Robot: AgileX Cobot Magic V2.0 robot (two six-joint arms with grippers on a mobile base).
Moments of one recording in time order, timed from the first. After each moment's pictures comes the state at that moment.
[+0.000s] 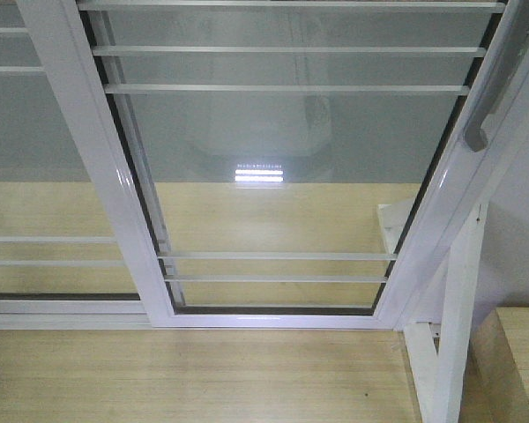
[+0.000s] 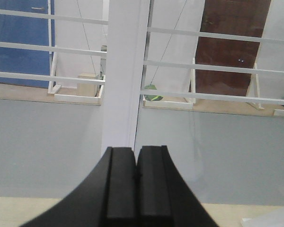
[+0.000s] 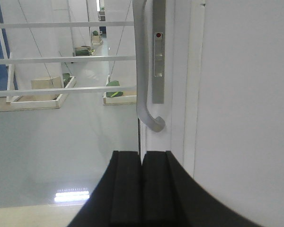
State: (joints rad) left arm -0.06 -0.01 0.03 -0.03 0.07 -0.08; right arm -0.09 -0.01 0.03 -0.01 0.10 0.05
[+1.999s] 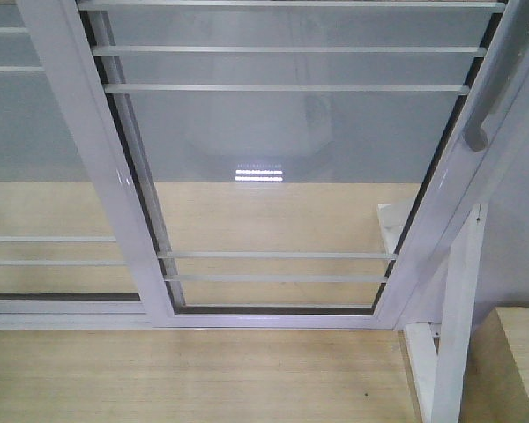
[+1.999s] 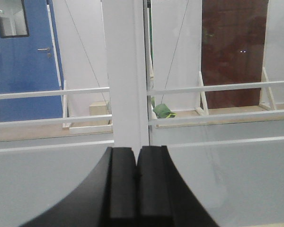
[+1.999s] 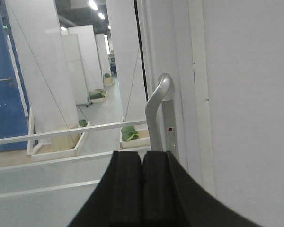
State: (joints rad) left arm -0.06 0.32 -0.37 -0.02 0.09 0.07; right arm -0.09 0.29 -0.48 0.05 0.19 0.10
